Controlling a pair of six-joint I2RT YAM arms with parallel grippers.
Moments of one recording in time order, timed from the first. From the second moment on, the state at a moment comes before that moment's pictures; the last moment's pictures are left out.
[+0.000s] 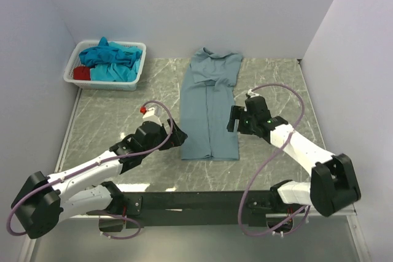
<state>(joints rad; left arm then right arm) -0.77 1.02 0.51 -0.02 -0.16 -0.86 0.39 1.28 0.76 -0.35 0.03 0.47</state>
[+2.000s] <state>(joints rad) -0.86 1.22 0.44 -0.06 0.00 -0.97 0.51 1.04 0.41 -0.44 -0.21 0.64</state>
